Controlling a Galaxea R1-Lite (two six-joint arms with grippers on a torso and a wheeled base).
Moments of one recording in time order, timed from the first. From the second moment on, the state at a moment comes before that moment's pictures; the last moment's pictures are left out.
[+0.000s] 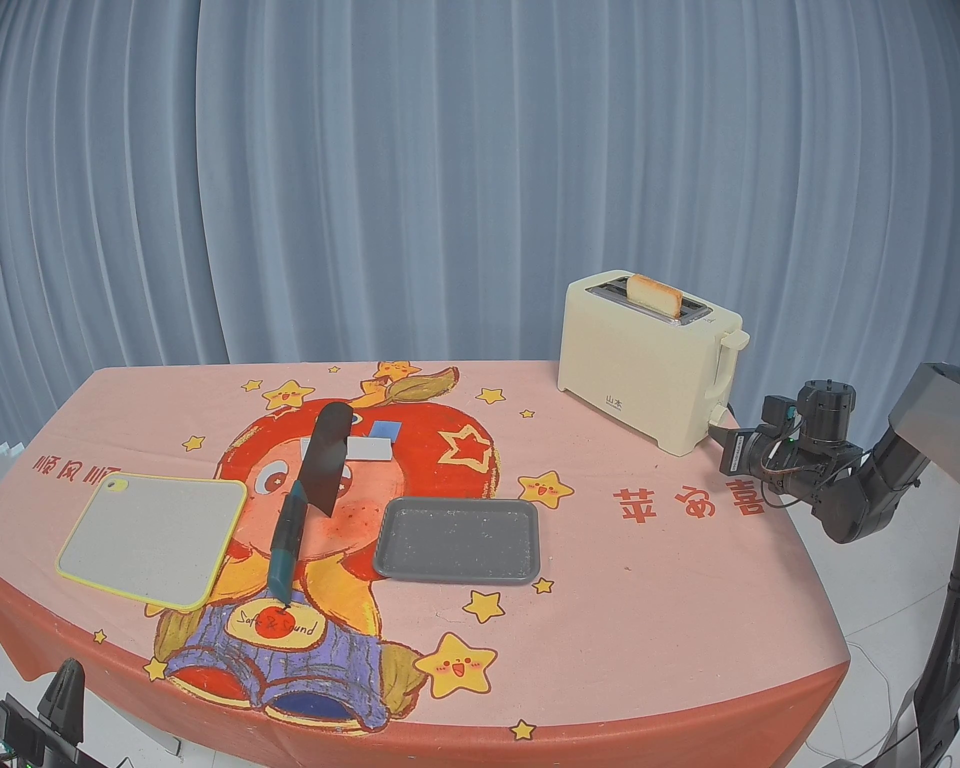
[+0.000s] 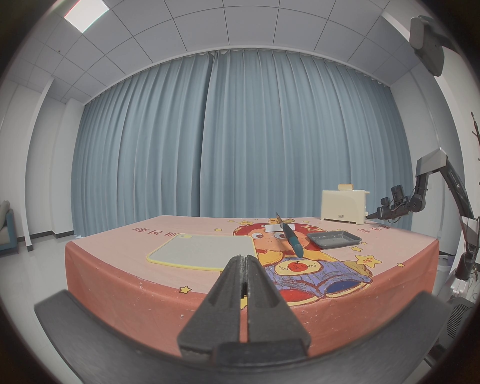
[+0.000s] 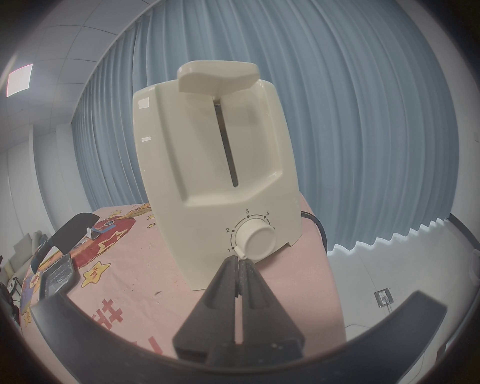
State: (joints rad) left arm 0.00 0.02 -0.02 0.00 0.00 -0.01; right arm 0.09 2.20 -0.85 -1.00 0.22 0.14
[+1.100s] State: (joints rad) left arm 0.00 0.02 -0.02 0.00 0.00 -0.01; right arm 0.08 2.20 -0.86 -1.00 0.22 0.14
